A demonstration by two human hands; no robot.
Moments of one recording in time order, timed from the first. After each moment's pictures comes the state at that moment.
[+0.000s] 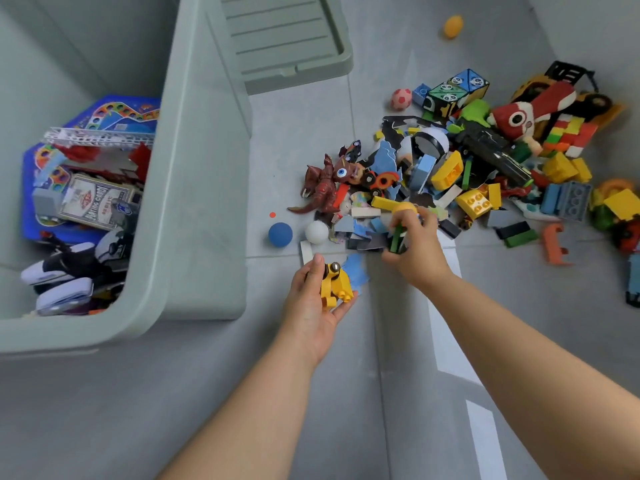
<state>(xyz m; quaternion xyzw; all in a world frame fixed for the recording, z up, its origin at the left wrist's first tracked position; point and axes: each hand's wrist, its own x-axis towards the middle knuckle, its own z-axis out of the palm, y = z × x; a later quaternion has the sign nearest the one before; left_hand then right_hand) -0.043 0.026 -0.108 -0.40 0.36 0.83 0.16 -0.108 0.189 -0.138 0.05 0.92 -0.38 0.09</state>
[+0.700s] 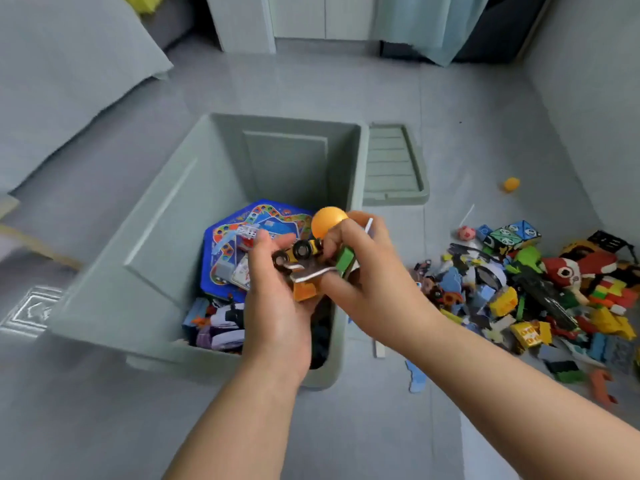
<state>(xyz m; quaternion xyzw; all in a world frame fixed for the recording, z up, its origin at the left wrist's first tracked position) -0.059 -0.102 0.137 -0.27 0.42 0.86 -0.12 -0.095 -0.002 0.142 -0.27 0.83 -0.49 0.07</state>
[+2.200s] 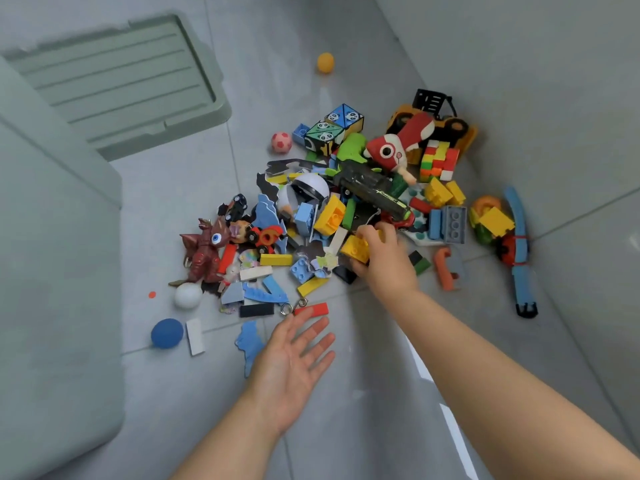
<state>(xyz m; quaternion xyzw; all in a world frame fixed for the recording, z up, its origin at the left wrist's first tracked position) -0.076 0.133 -0.106 -0.37 0.38 0.78 0.33 -0.154 0.311 -0.153 0.10 0.96 -0.23 0.07</state>
